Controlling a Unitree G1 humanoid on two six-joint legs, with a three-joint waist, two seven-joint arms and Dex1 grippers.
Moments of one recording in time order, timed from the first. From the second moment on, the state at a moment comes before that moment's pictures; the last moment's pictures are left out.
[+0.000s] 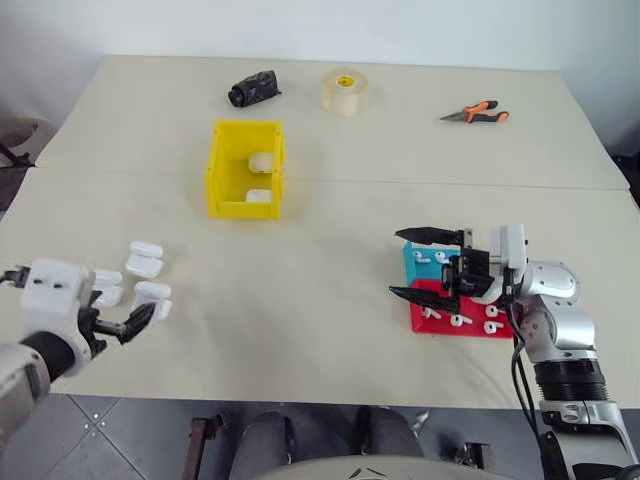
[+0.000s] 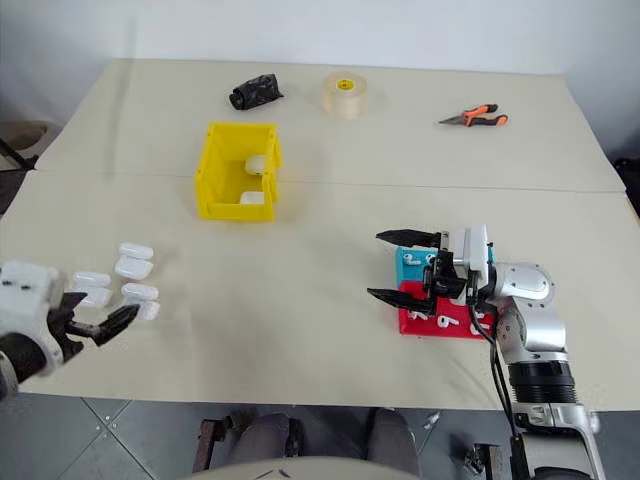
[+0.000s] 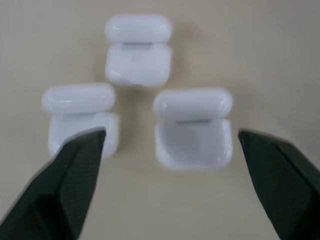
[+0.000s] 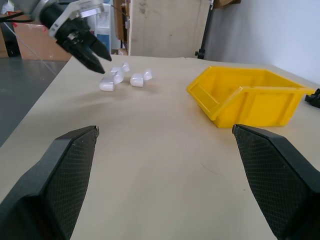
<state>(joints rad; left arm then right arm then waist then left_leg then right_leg) 0.13 0.82 0.75 -0.76 -0.74 1.44 -0.19 -0.37 -0.53 -0.08 0.10 0.55 -0.05 1.39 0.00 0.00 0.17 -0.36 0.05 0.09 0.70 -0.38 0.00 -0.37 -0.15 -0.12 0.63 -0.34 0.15</state>
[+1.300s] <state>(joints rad) -0.03 1.19 0.35 -0.26 -1.81 1.33 0.77 -0.24 -0.51 -0.05 -0.01 0.57 -0.07 1.35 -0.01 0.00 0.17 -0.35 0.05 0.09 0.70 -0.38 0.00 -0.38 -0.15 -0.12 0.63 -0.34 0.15</state>
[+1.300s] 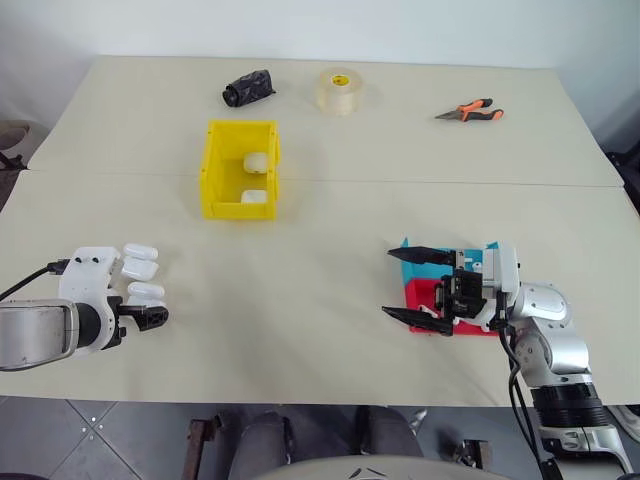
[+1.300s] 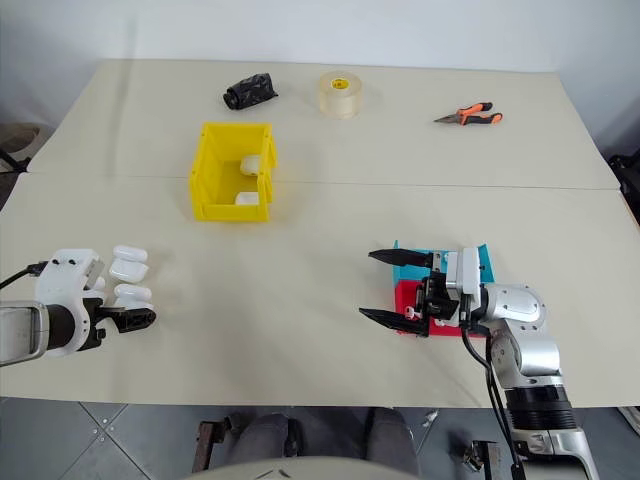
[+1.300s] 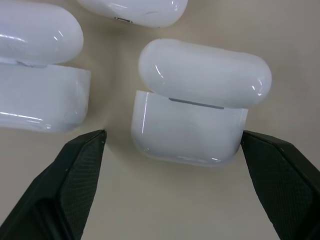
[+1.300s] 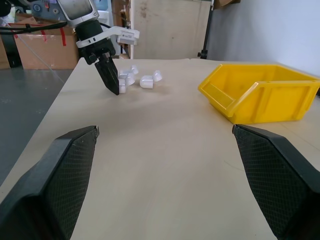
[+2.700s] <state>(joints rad) 0.44 1.06 0.61 -0.69 -1.64 1.06 0.64 -0.34 -0.55 -0.05 0.15 0.57 -0.05 1.45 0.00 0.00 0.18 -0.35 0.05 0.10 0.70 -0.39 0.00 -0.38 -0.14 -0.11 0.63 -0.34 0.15</state>
